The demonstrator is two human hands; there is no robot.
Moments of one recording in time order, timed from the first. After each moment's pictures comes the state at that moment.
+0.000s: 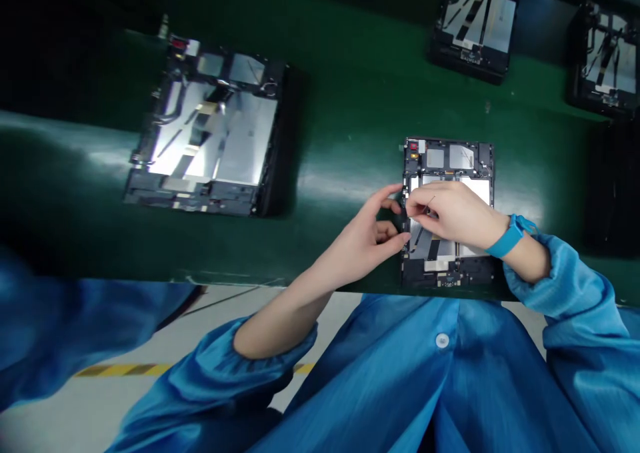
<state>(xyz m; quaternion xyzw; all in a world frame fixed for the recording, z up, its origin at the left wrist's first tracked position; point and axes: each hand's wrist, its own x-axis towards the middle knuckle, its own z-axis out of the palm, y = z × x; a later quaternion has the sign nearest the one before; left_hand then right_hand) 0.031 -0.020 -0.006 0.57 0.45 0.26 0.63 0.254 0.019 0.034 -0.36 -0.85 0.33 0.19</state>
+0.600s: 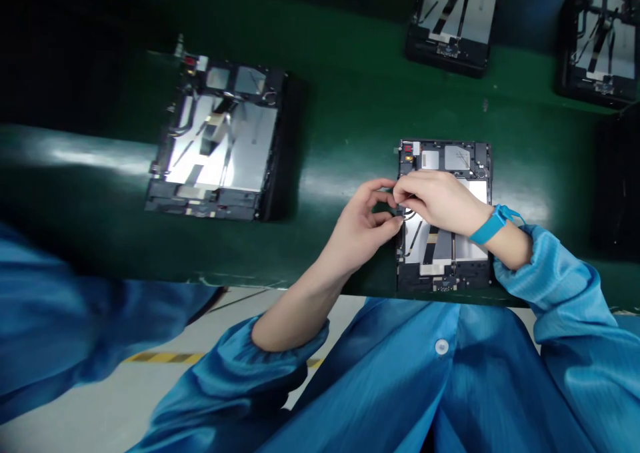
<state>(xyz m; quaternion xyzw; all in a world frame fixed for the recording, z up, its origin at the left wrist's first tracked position) 0.047 -0.007 -0.009 0.47 0.52 0.34 0.63 0.244 0.039 0.008 -0.37 -0.83 0.35 0.22</state>
